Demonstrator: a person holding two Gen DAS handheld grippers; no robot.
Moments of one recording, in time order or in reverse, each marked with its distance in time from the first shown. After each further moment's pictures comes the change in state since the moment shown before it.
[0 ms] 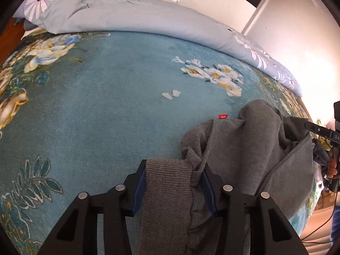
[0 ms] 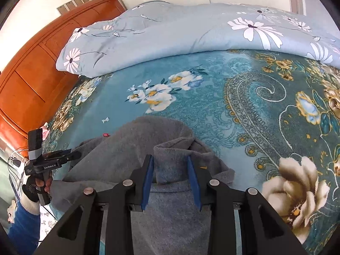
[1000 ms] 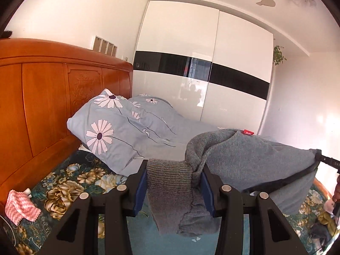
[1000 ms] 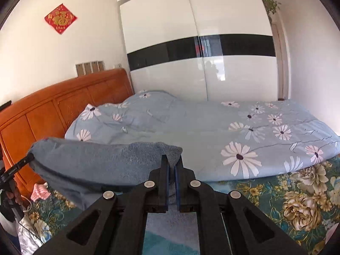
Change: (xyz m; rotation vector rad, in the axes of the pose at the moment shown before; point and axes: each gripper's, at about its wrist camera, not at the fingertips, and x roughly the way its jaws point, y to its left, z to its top) left arm -0.270 0.000 0.114 0.012 -0.694 0.195; right arm -0.183 0.097 0.126 -0.149 -0.509 -0.132
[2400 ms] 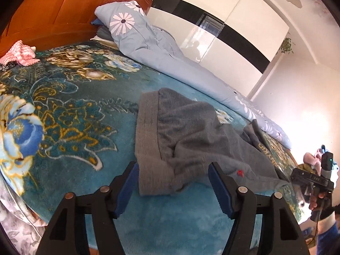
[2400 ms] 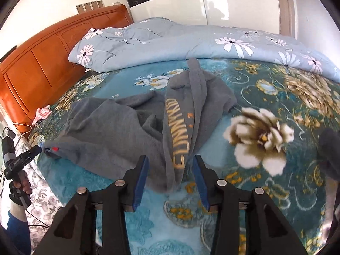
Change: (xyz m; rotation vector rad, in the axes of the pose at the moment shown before) left arm -0.092 0.031 -0.305 -0.266 0.301 -0.088; right arm -0.029 -0.026 -0.282 0.012 0.371 0.032
